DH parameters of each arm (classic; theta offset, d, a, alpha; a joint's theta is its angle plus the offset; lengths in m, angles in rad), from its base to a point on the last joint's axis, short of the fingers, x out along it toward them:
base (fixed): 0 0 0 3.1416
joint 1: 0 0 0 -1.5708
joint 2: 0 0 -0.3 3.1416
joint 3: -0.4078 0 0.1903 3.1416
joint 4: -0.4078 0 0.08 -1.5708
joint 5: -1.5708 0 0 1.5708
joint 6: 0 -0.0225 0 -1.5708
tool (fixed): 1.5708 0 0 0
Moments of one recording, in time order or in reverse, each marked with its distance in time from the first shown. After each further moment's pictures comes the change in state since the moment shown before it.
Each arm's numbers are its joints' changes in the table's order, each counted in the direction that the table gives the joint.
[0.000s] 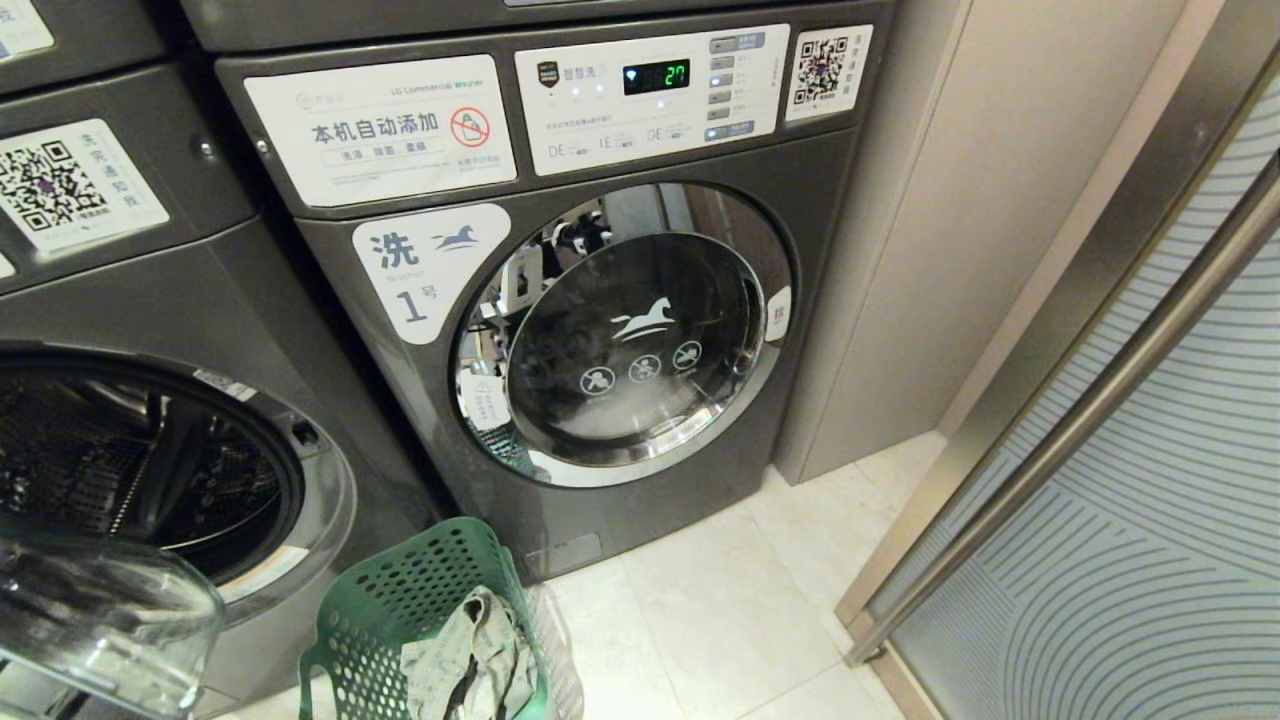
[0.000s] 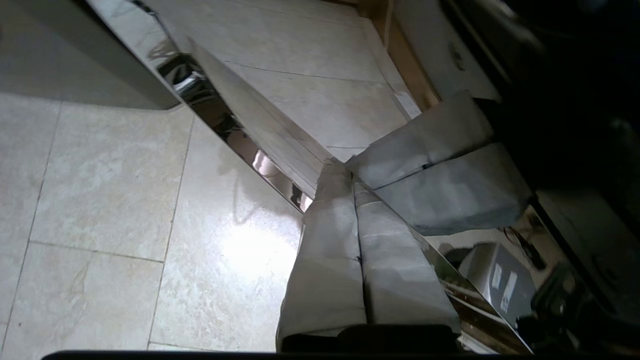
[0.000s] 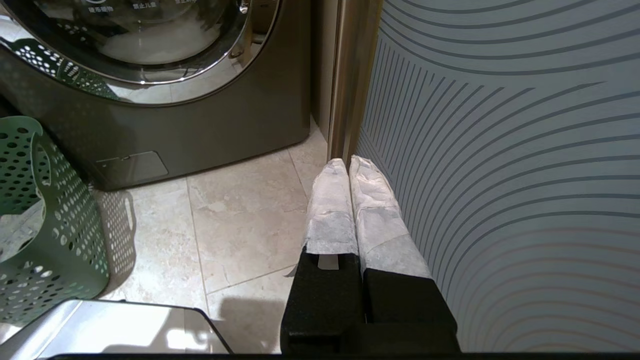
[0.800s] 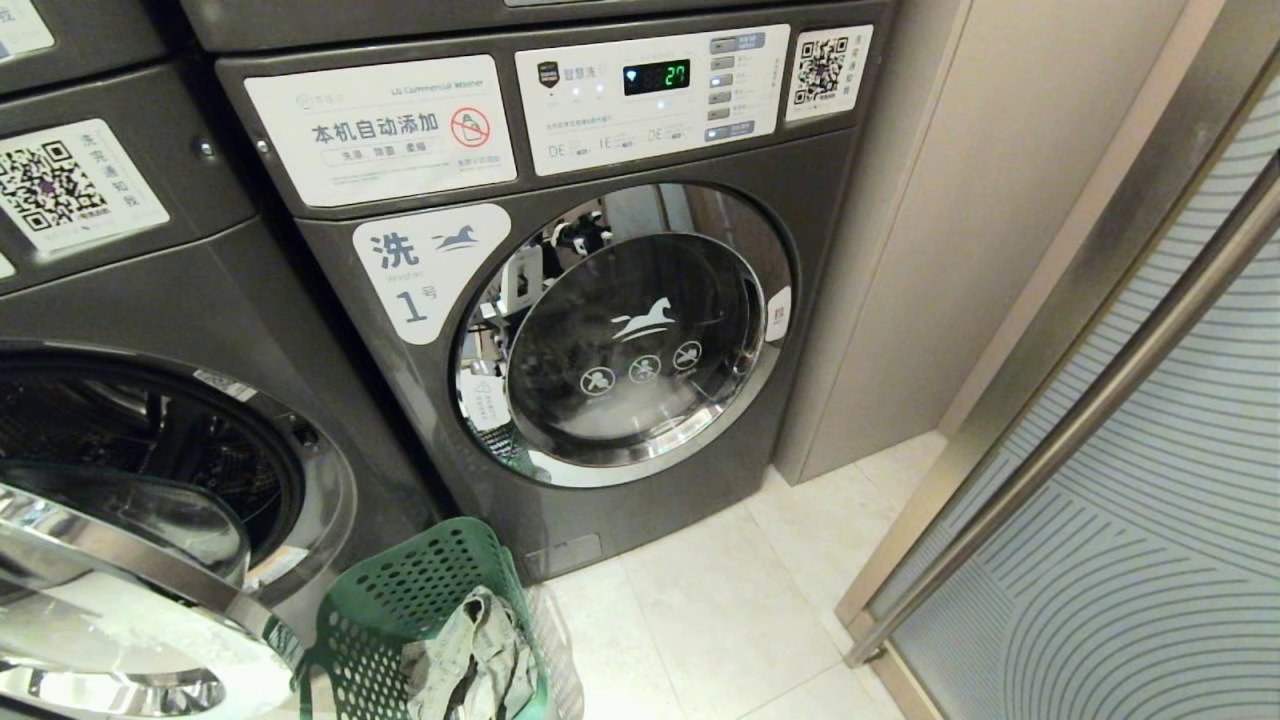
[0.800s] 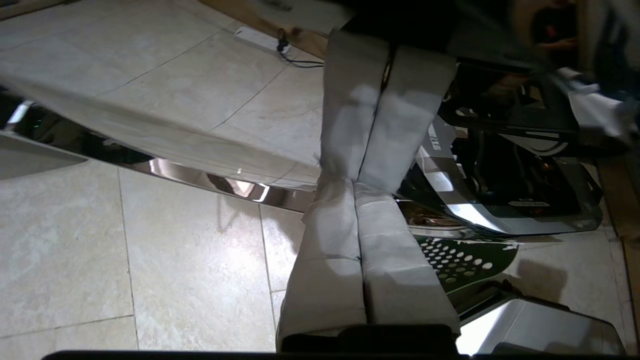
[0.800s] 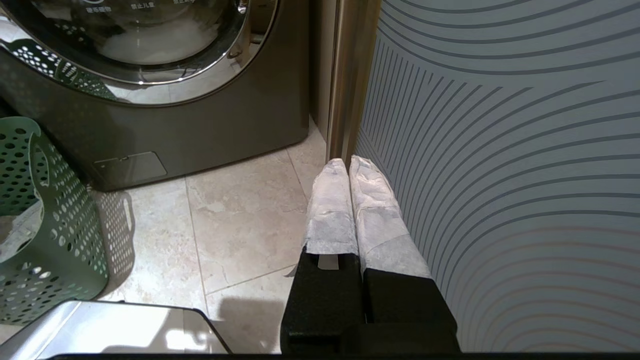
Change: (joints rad) left arm 0.210 0.093 0.134 0.012 -0.060 -0.103; right arm 0.000 0.000 0.000 0.000 0.000 0.000
